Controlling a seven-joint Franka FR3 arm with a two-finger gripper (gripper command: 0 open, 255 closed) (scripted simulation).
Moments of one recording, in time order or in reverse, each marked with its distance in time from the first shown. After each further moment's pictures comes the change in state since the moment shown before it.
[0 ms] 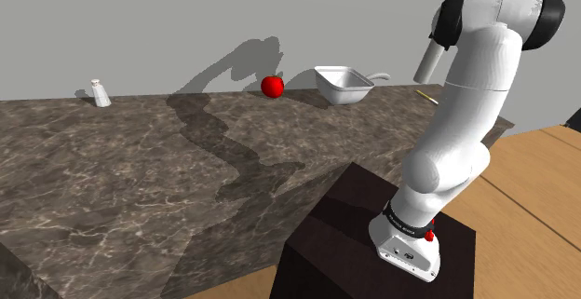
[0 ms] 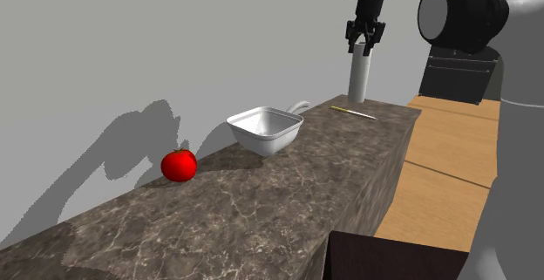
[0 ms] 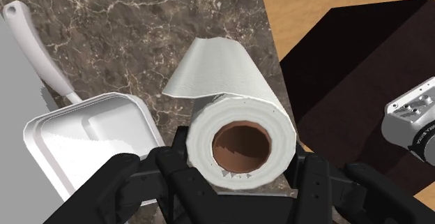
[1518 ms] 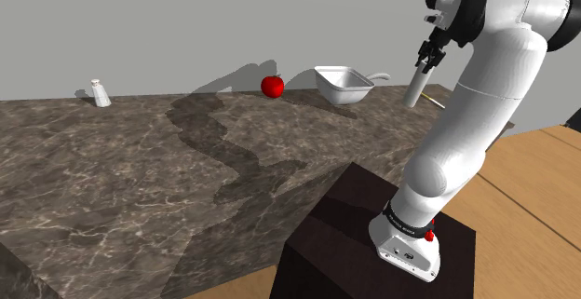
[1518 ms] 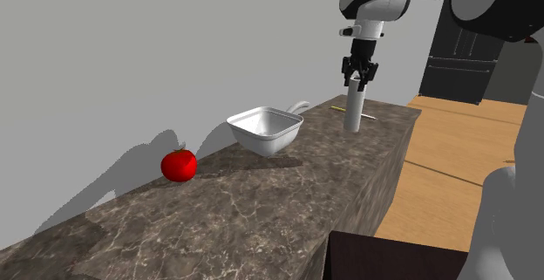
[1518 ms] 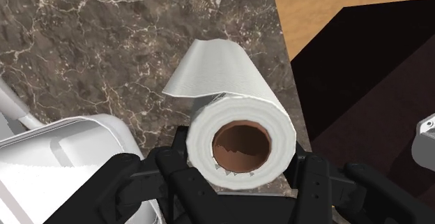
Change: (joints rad) arm 0.125 -0.136 0.004 -0.438 -0.117 0.361 0.036
